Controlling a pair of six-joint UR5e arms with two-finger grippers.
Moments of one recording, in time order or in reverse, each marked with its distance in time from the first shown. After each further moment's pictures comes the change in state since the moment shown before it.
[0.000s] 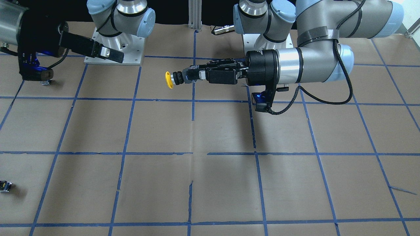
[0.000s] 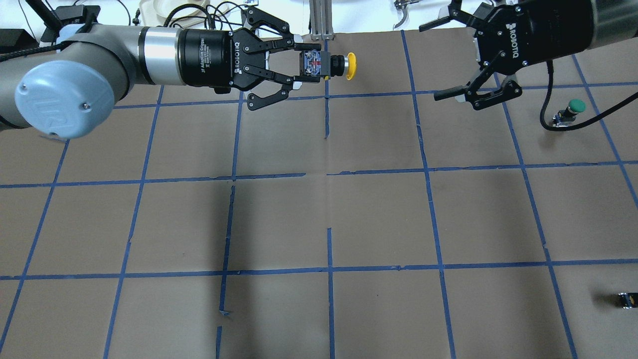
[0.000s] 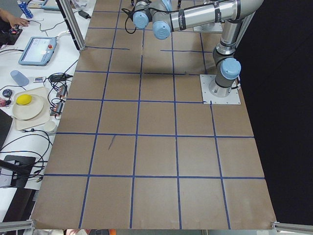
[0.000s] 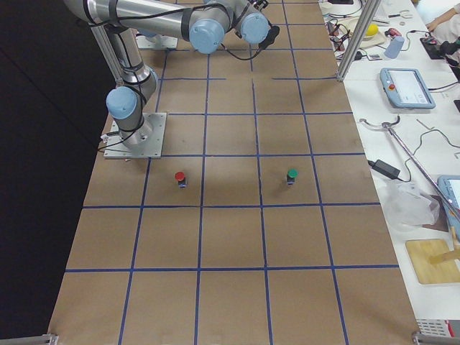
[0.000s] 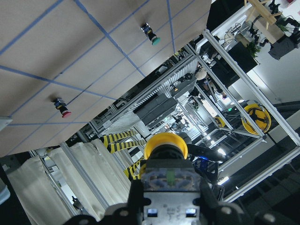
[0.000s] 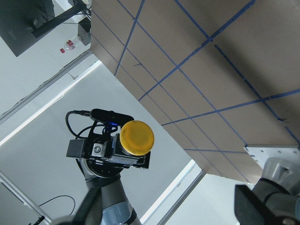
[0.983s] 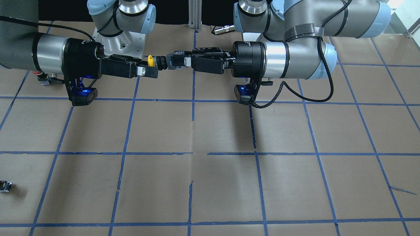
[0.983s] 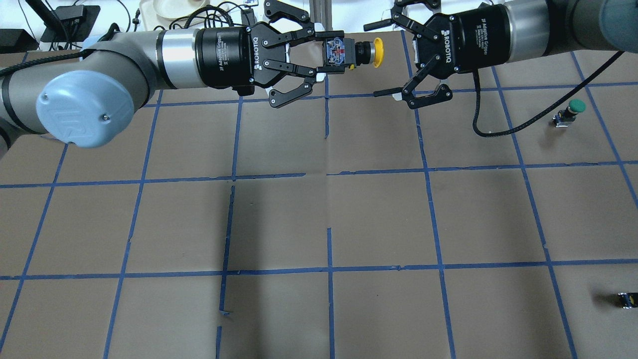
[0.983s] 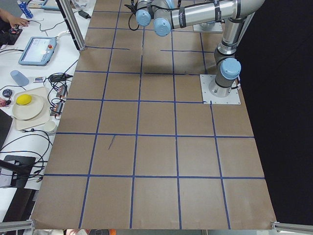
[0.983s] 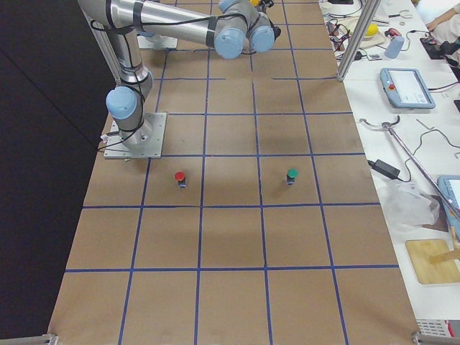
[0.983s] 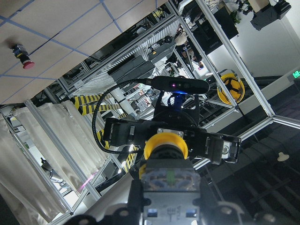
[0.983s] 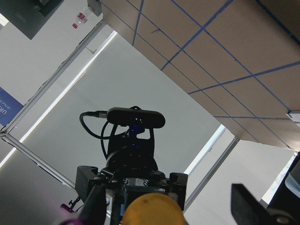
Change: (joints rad) left arm -0.046 0.004 -0.010 0.007 -0.113 -0.025; right arm 0.120 0.100 0.000 0.032 0.167 0.009
